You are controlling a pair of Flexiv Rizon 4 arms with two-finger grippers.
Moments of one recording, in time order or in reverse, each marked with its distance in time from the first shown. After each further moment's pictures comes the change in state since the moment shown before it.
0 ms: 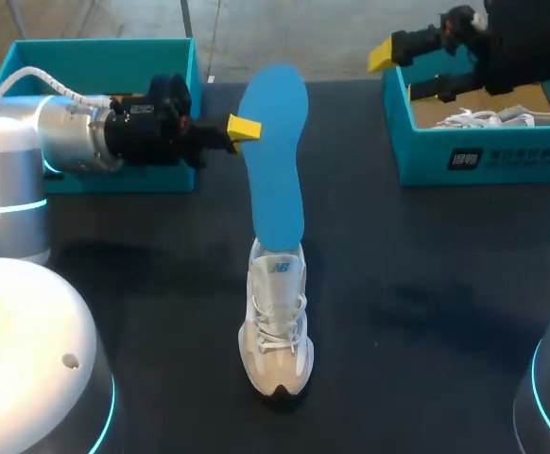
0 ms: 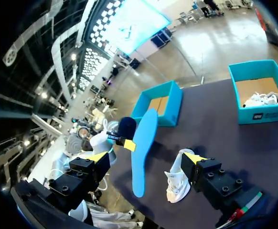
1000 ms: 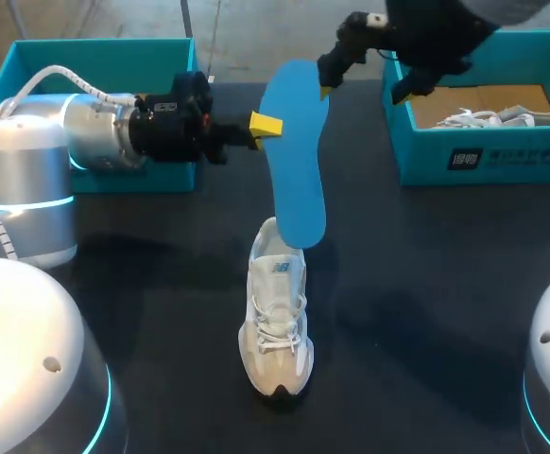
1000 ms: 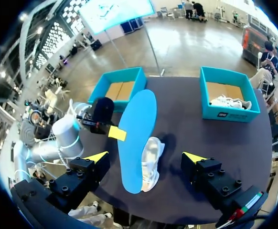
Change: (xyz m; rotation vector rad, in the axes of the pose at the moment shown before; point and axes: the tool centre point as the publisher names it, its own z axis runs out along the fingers) left arm -0.010 -0.011 0.023 -0.007 0.024 0.009; right arm 0.023 -0.017 0.029 0.140 -0.498 -0.071
